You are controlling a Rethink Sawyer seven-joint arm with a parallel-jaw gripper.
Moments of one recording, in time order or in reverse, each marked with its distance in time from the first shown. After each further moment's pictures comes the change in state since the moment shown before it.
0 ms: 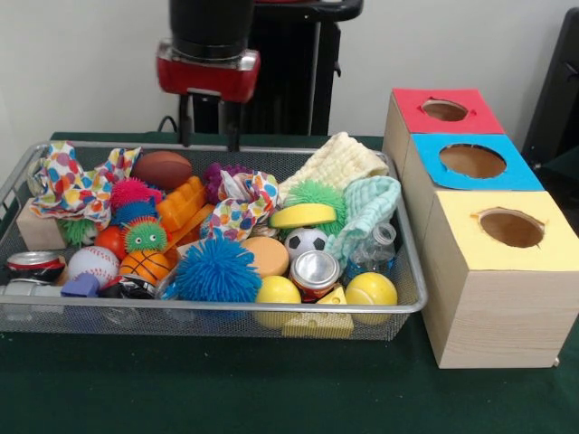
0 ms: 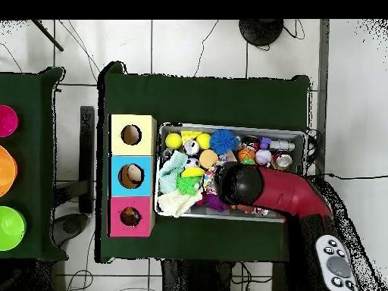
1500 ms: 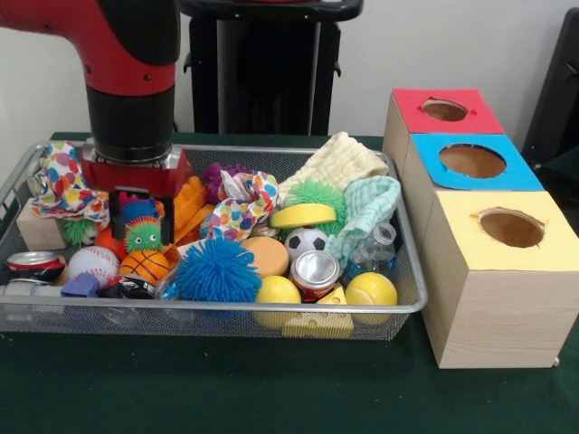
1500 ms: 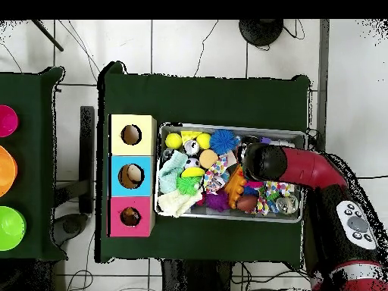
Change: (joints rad) arm -0.161 0.234 0.153 -0.232 -0.199 -0.049 0.000
